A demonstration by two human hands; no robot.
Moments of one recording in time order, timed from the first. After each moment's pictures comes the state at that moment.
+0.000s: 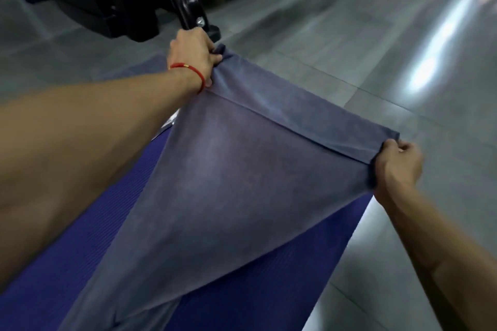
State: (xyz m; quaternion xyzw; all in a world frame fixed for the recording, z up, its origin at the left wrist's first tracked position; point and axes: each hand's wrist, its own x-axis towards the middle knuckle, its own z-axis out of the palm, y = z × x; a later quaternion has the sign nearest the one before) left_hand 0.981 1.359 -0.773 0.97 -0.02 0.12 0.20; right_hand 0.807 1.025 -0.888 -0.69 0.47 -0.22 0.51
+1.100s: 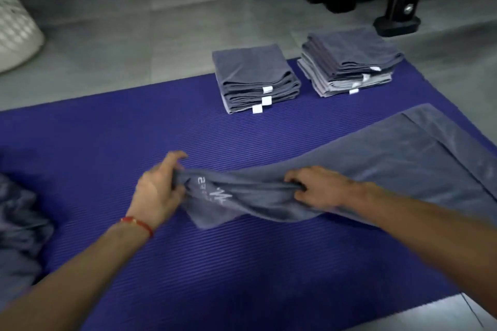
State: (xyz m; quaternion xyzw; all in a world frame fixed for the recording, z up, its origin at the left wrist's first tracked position) left_hand 0.481 1.677 -0.892 0.94 0.24 0.11 0.23; right_hand 0.704 1.394 -0.902 -0.83 -0.49 0.26 0.04
